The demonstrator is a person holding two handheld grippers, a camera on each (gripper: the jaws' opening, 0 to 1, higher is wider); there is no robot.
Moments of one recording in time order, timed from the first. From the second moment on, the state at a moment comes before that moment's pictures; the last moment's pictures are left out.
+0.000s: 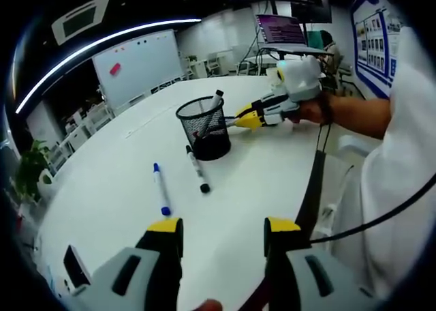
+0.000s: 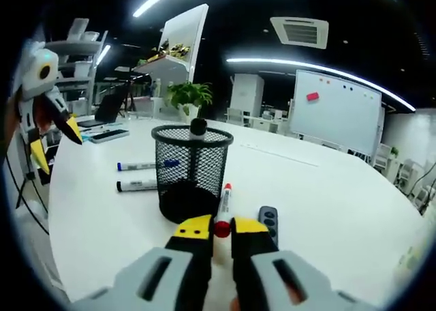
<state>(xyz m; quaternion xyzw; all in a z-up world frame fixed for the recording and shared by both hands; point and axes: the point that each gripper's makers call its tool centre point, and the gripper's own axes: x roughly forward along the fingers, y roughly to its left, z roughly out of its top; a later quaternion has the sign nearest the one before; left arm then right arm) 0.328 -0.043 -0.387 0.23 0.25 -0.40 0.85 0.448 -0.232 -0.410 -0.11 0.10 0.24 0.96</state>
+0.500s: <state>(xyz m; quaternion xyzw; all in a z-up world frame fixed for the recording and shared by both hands) 0.328 -0.041 -0.388 0.23 0.26 -0.40 0.85 0.448 -0.232 -0.392 -0.12 0.06 0.24 0.96</state>
